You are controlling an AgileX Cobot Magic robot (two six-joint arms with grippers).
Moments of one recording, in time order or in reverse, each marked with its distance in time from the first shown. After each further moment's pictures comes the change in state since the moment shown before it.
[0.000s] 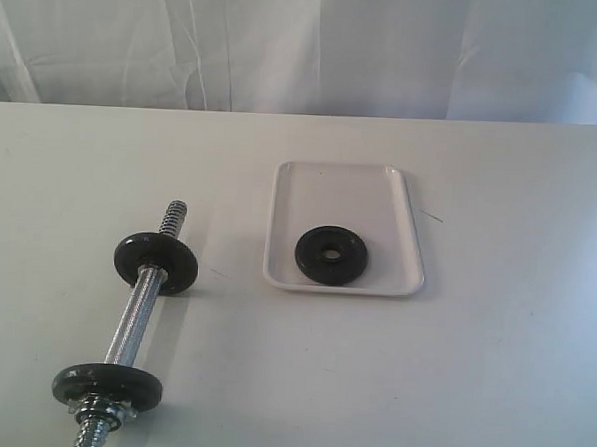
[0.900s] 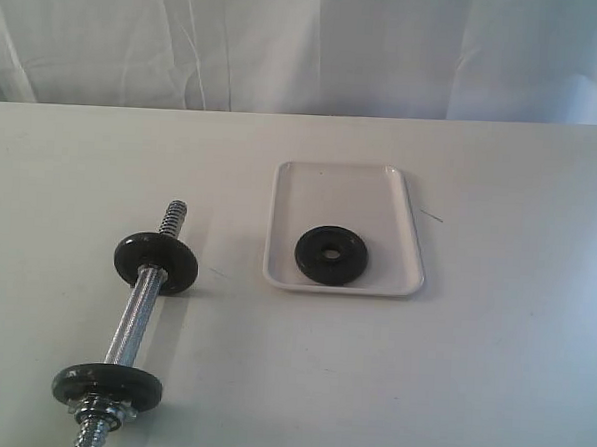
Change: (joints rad) left arm 0.000 0.000 0.000 0.000 -0.552 0.000; right arm 0.000 0.000 0.000 0.000 0.000 0.002
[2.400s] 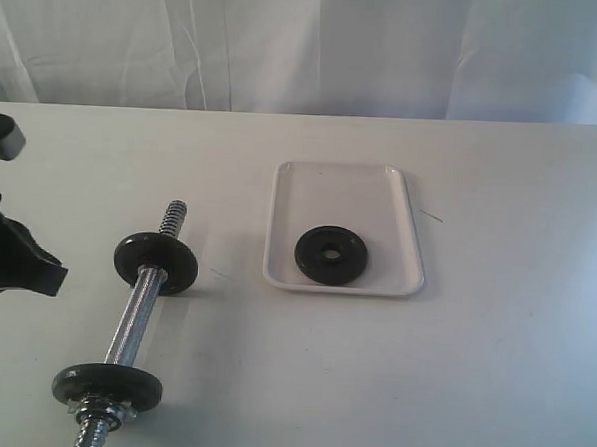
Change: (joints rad) left arm -0.238 1.137 -0.703 -0.289 0.745 0.245; right arm 0.000 0.000 0.000 0.000 0.002 0.002
